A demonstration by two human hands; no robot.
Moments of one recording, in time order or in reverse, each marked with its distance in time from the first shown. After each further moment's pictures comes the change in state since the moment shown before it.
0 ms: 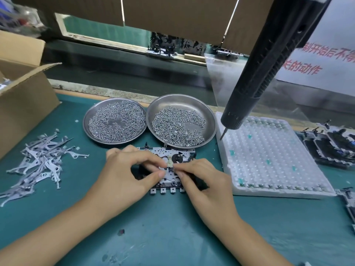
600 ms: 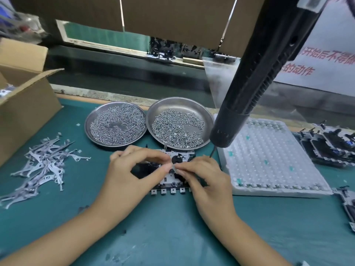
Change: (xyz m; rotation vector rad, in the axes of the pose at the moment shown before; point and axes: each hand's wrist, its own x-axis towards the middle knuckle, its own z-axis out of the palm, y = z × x) left_hand -0.004 0.002 0.011 -0.141 0.159 0.062; right_hand 0.002 0.006 0.002 -0.063 0.093 -0.057
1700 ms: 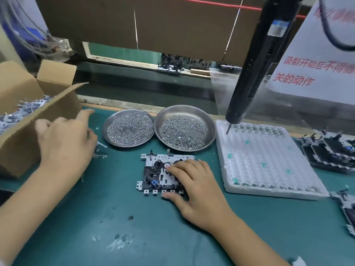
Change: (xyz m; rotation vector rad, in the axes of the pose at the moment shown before) left_hand 0.037 -0.021 -0.103 1.168 0.286 -0.079; right_hand -0.005 -0.013 -0.007 -0.414 -0.411 -0.215
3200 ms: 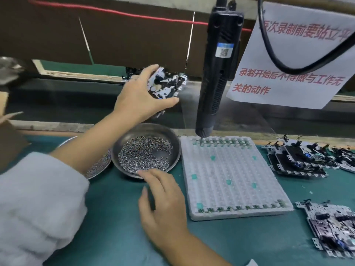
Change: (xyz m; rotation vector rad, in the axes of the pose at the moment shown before) left_hand 0.116 0.212 0.001 -0.806 -0.341 0.145; right_hand 0.025 0.018 0.011 0.237 0.565 0.166
